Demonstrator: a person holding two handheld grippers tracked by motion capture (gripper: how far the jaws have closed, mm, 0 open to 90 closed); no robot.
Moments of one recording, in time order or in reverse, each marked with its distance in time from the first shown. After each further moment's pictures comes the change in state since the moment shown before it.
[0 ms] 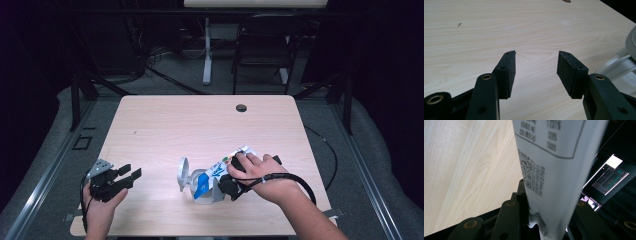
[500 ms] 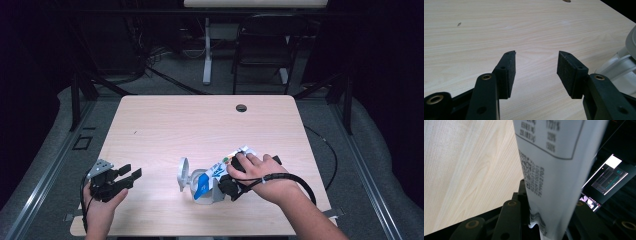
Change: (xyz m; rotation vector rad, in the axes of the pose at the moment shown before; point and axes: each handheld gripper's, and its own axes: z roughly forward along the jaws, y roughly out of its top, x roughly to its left) left arm 0.000 0.000 0.000 0.002 -0.001 -0.001; right arm -0.001 0.001 -0.002 0.016 -0.005 -0.014
